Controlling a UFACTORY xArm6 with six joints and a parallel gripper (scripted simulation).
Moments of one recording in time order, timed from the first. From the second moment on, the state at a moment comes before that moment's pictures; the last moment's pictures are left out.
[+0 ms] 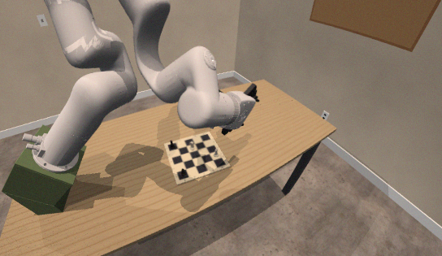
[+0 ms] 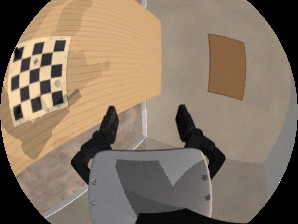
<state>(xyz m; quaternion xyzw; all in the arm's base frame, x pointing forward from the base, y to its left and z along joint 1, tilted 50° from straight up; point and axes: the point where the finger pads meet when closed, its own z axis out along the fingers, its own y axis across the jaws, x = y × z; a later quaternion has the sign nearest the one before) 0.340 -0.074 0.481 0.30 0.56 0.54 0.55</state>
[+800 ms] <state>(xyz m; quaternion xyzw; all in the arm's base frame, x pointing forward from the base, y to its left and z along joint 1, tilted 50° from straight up) 0.331 -0.120 0.424 0.32 0.62 0.60 0.39</state>
